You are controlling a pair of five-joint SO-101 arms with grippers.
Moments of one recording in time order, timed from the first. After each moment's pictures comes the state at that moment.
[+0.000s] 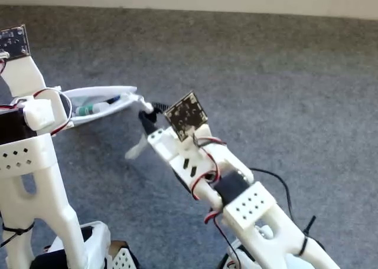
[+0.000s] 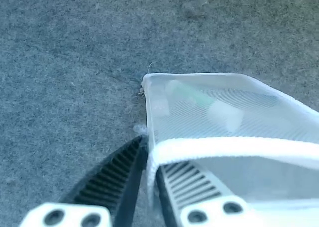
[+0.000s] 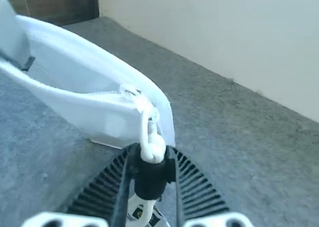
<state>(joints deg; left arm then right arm) -20.4 -29.1 8.5 87.3 8.6 -42.5 -48.7 57.5 12.5 6.8</state>
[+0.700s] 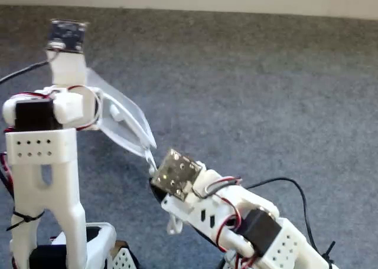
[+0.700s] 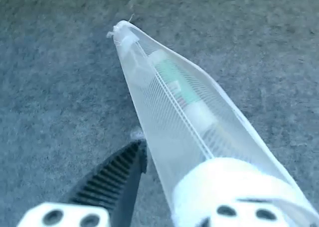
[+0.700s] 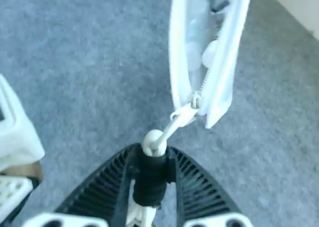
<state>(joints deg) -8.6 -28.1 6.9 87.2 -3.5 -55.0 -74.5 57.8 56.0 16.0</state>
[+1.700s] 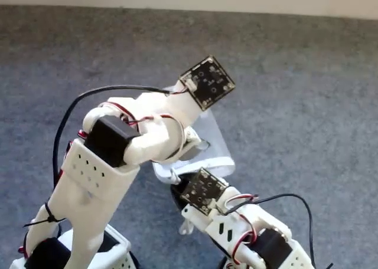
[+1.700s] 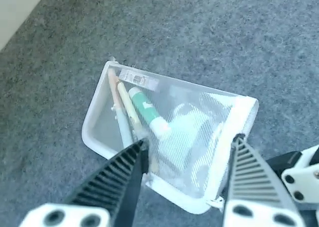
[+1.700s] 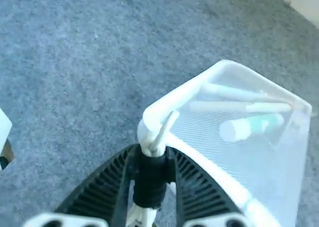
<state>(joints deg) 30.2 -28.1 -0.8 90.2 -14.5 -48.7 -104.7 78.7 62.1 16.3</state>
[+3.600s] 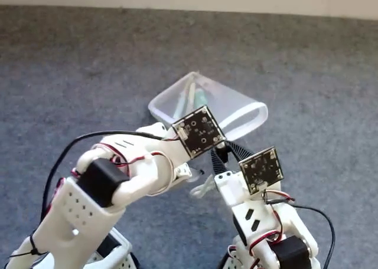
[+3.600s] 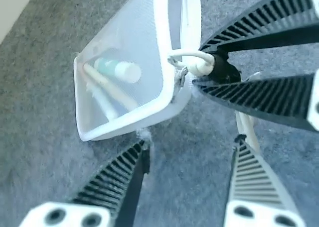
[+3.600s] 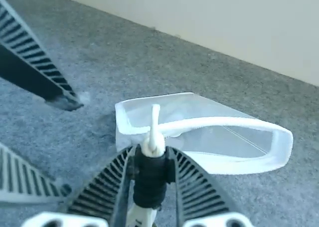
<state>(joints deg) 33.8 -48.6 28.4 79.0 -18.4 -24.9 -105.0 68.2 62.1 9.5</state>
